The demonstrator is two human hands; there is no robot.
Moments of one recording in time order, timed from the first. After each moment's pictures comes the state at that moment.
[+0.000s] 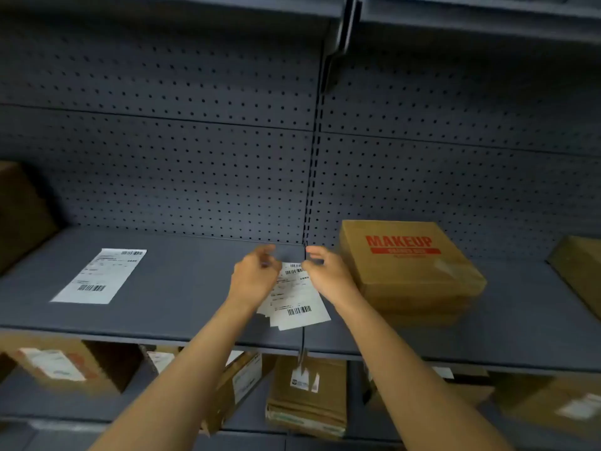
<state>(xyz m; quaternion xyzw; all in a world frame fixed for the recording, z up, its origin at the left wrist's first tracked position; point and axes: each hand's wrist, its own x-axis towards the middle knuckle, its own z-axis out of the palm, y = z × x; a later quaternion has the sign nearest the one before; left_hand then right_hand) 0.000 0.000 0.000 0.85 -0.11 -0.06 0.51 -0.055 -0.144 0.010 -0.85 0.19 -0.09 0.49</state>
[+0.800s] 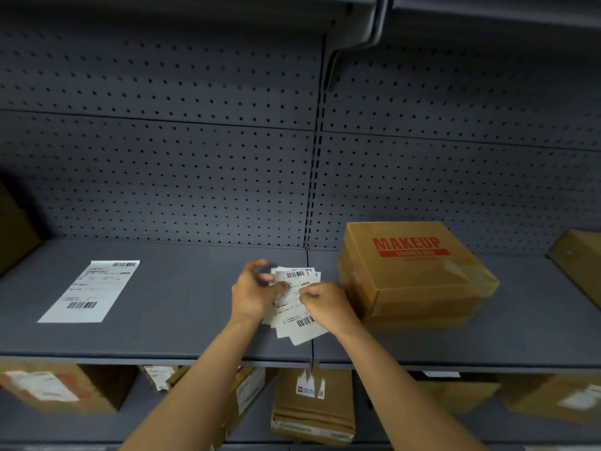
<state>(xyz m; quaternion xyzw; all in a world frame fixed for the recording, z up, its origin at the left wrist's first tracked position) 0.025 0.001 -0.040 0.81 -0.04 -0.09 0.57 -0.053 -0.130 -0.035 -0.86 0.24 -0.02 0.44</state>
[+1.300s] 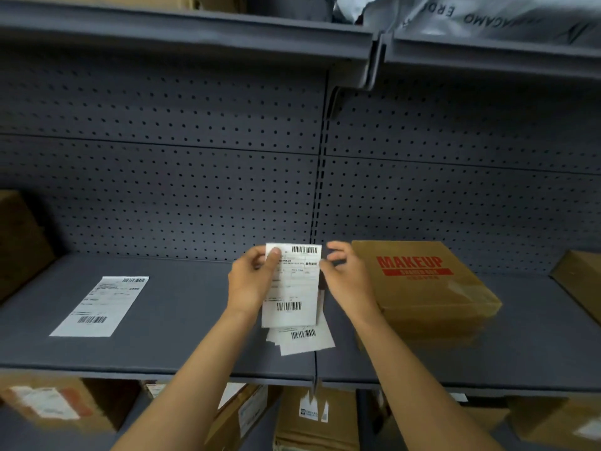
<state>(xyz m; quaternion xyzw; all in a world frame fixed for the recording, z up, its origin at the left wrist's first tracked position) 0.026 0.007 0.020 0.73 -0.08 -0.02 0.68 -0.046 -0.146 0.032 -0.82 0.20 -0.24 0.48</state>
